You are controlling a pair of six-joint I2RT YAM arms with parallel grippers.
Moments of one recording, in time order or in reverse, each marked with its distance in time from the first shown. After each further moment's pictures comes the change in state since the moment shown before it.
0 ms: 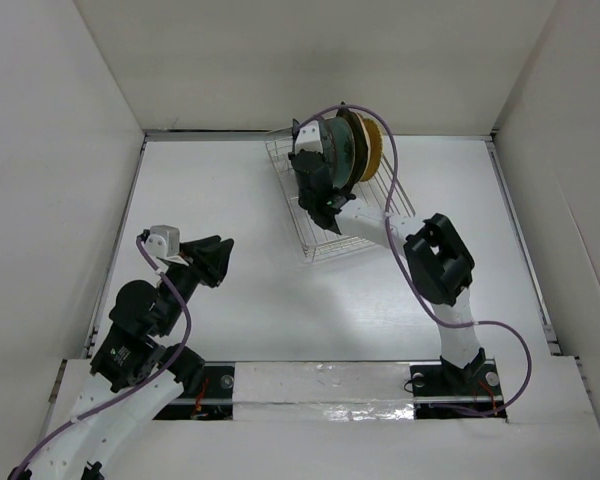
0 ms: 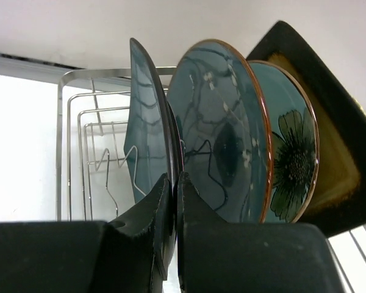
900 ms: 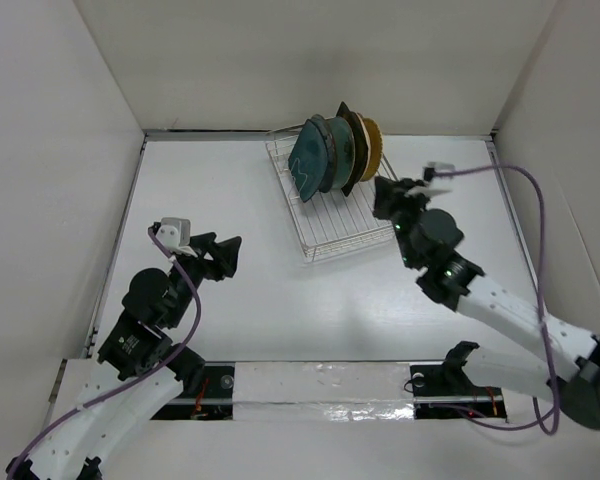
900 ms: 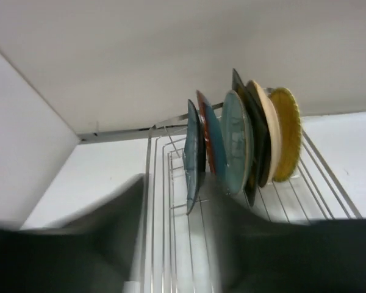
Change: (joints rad) left arm 0.000 0.082 0.000 -0.006 -0.054 0.013; right arm 0.019 -0.925 -0.731 0.095 -0.115 0.343
